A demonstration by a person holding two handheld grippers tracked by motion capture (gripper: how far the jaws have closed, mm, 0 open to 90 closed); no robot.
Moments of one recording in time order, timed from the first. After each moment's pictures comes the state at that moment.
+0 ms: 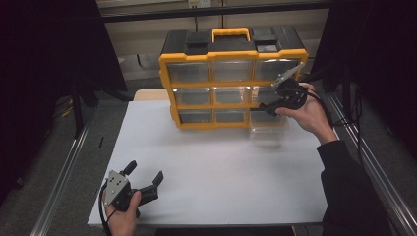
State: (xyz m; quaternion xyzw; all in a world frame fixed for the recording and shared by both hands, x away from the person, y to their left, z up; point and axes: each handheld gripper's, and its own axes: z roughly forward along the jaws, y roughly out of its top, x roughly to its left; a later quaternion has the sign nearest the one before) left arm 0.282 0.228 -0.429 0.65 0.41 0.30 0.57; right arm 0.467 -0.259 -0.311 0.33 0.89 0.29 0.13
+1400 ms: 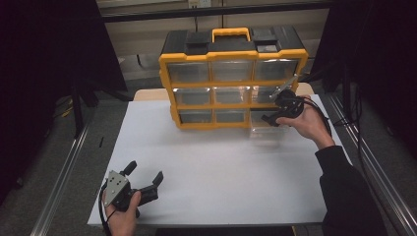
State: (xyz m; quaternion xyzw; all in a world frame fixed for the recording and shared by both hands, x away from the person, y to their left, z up) left arm 0.282 0.229 -0.429 0.65 0.41 0.30 0.57; right arm 0.473 -0.264 -0.351 0.34 0.90 0.25 0.09
